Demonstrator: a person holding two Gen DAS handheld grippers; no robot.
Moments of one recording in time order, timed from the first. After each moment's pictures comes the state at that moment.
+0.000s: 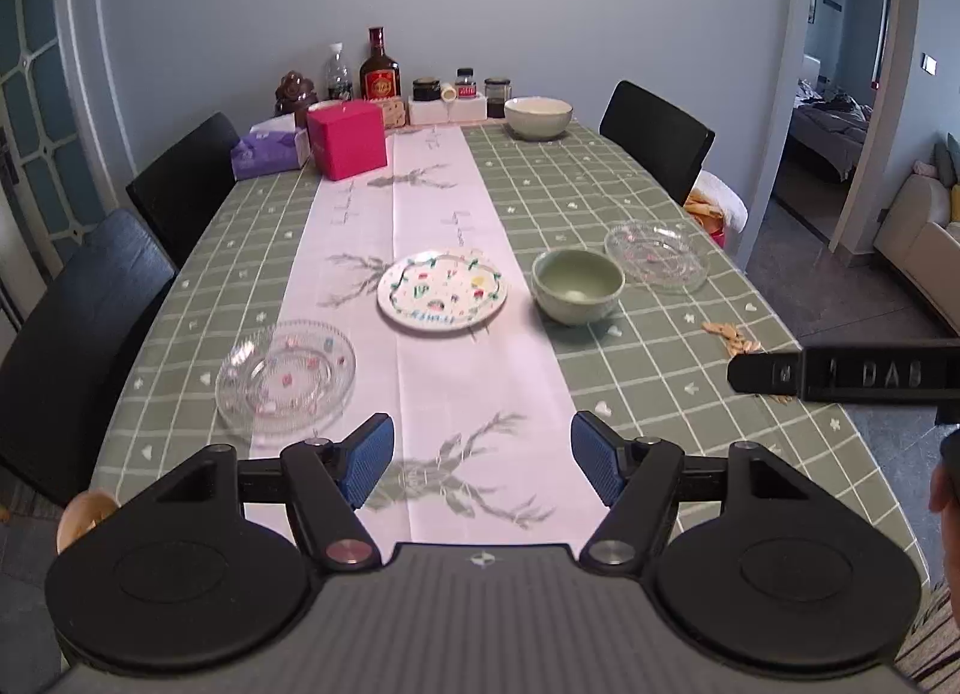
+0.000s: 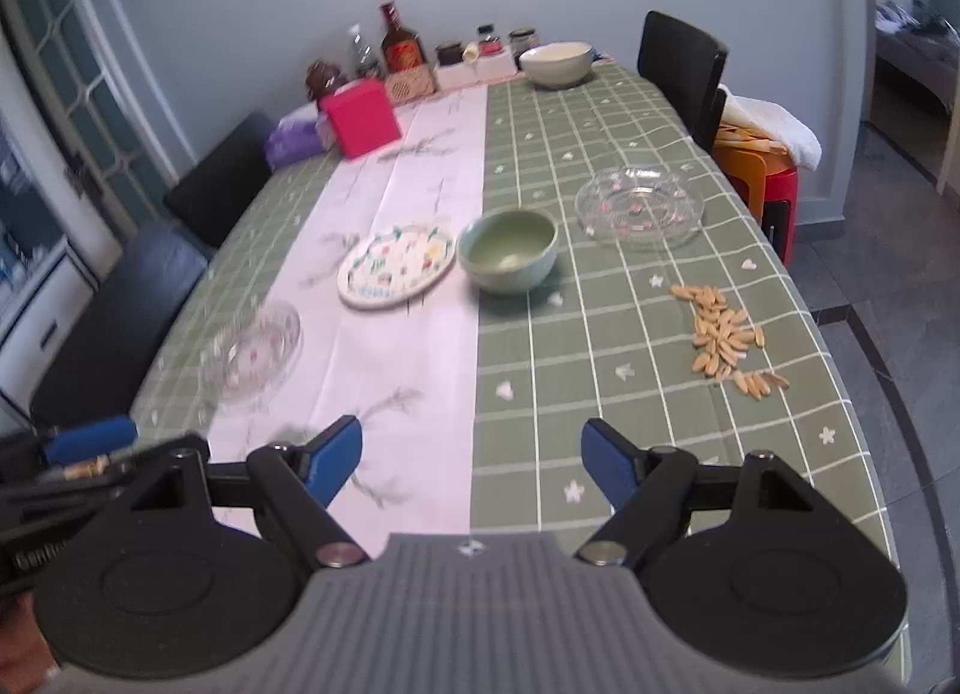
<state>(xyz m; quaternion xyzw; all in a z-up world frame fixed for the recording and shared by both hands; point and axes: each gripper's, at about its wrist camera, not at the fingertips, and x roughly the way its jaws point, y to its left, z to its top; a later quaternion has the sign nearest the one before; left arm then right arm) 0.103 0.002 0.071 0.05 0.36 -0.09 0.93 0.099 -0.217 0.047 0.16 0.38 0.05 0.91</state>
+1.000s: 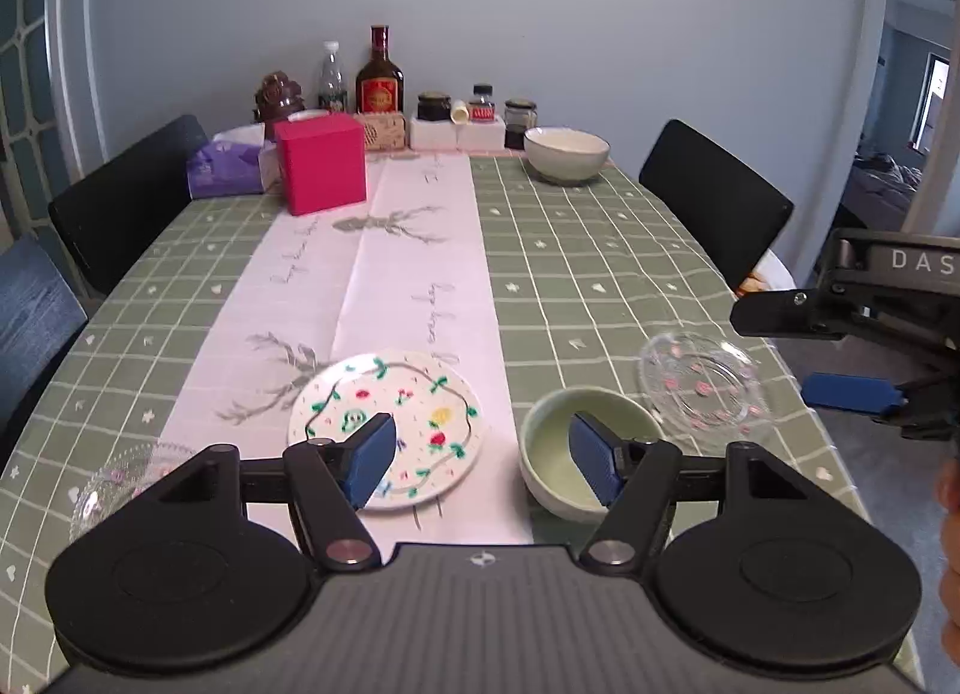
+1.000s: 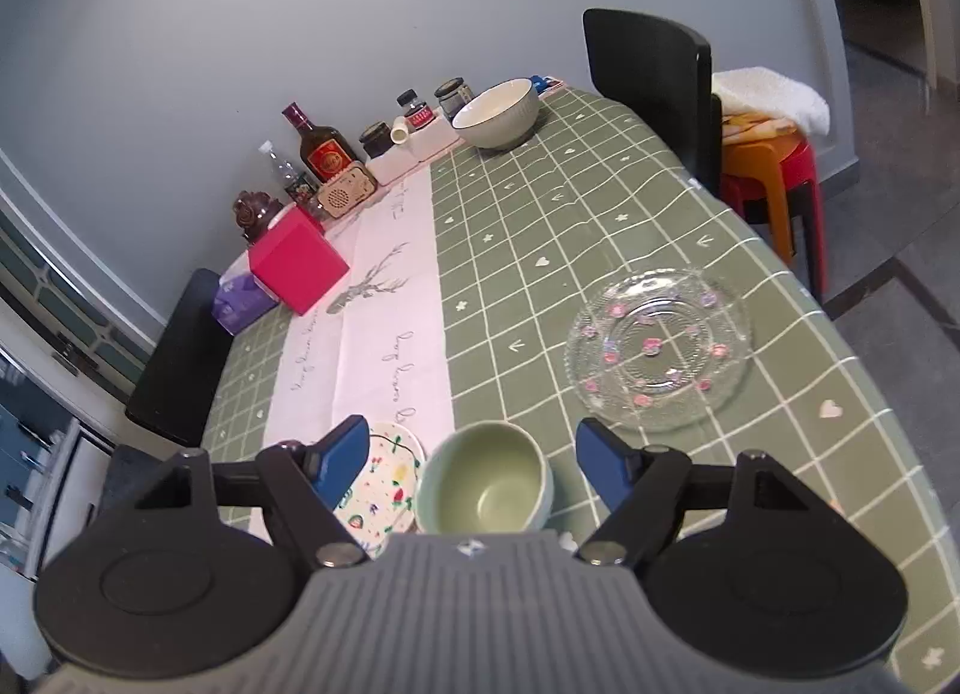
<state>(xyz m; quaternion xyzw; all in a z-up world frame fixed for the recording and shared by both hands) 0.286 -0.065 0.010 0.00 0.34 -0.06 0.94 0.306 -0.284 0.016 0.29 0.35 0.04 0.89</state>
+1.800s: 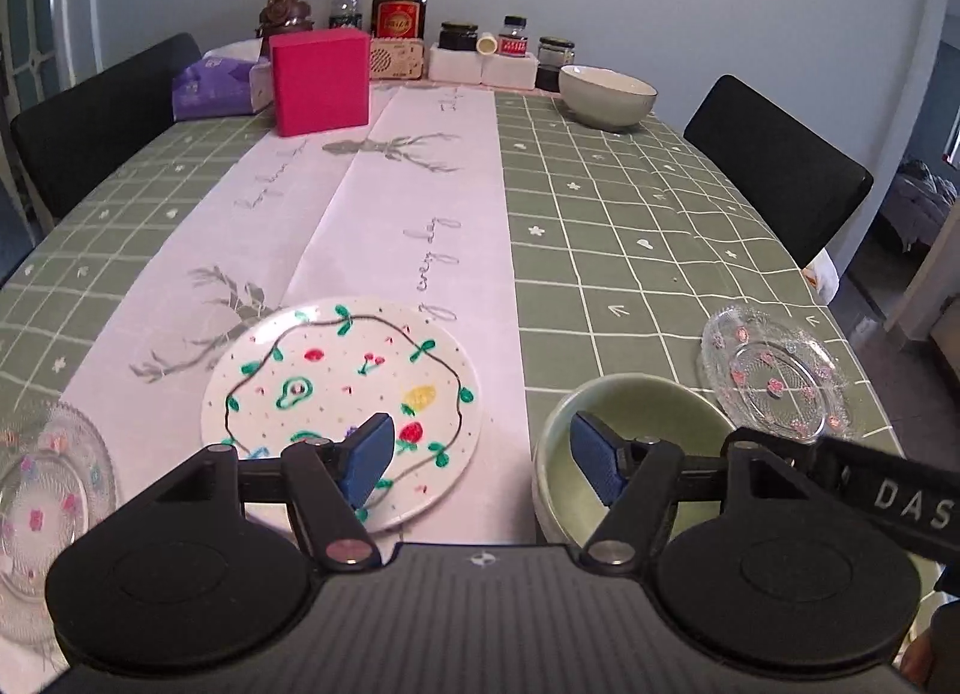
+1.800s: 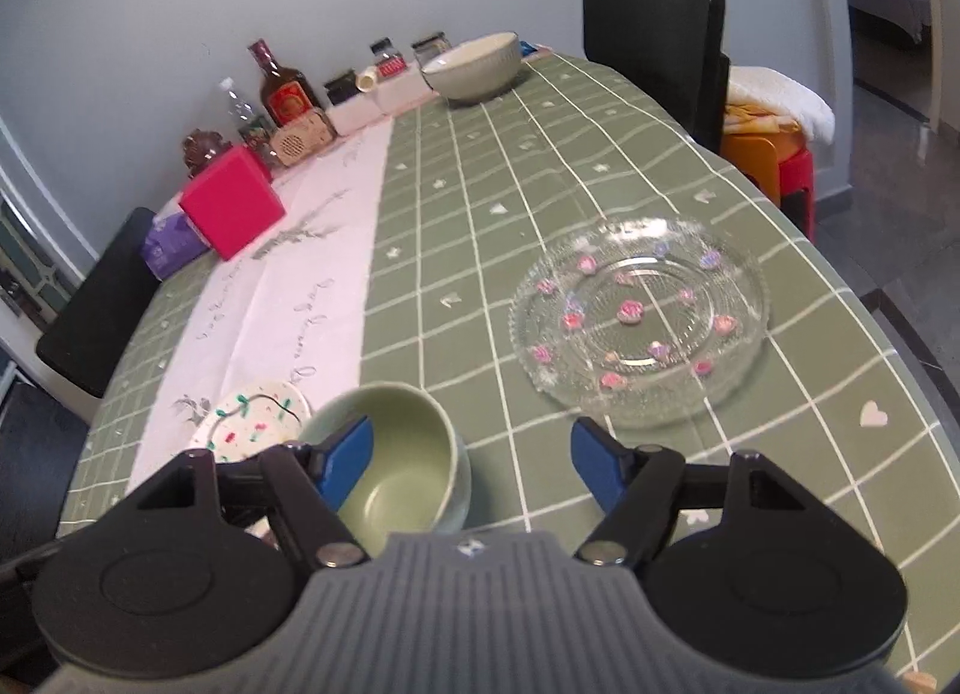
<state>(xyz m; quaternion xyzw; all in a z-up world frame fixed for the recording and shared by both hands) 0.355 -0.077 -0.061 -0.03 0.38 -0.04 0.92 0.340 -0.260 -0.071 0.21 0.38 0.00 0.90</state>
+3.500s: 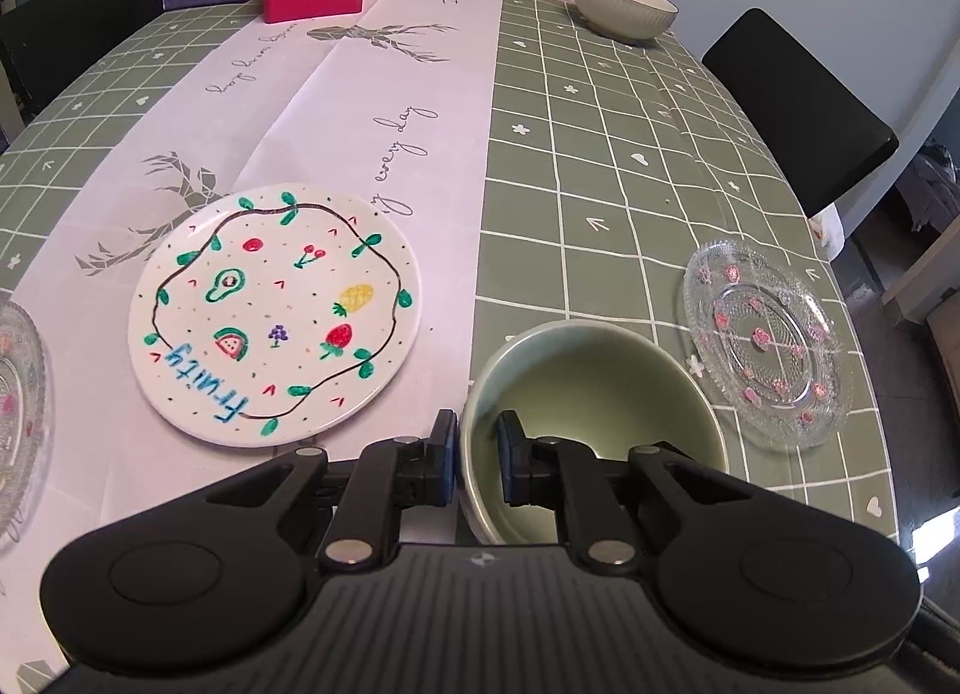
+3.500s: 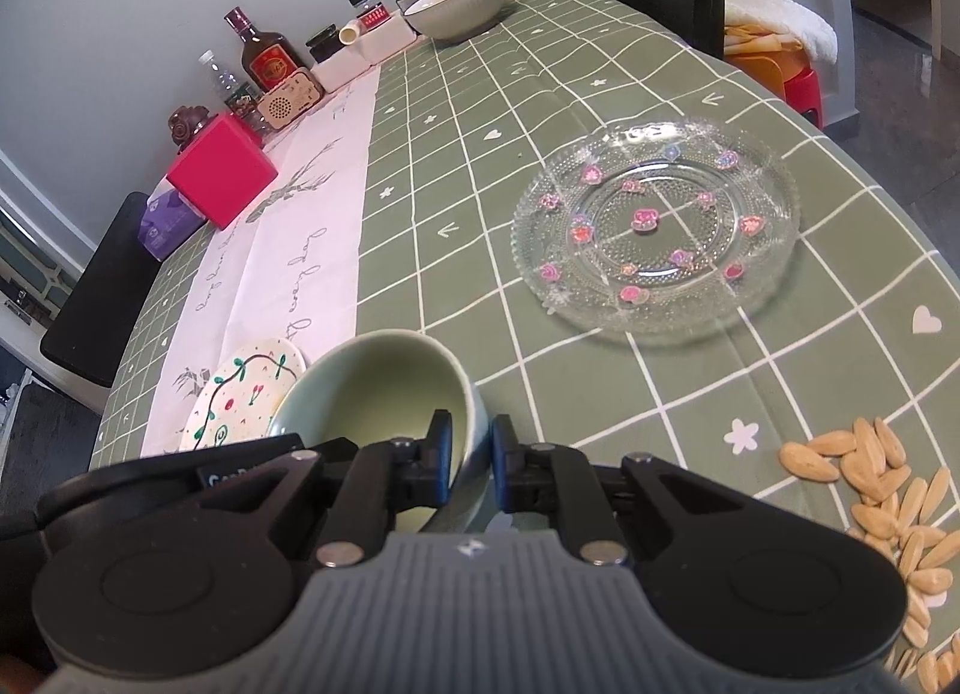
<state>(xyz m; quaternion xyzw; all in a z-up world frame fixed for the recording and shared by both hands) 0.369 -0.102 -0.078 -0.07 0.48 -0.03 0.87 0.341 -0.260 -0.097 0.27 0.42 0.02 0.87</state>
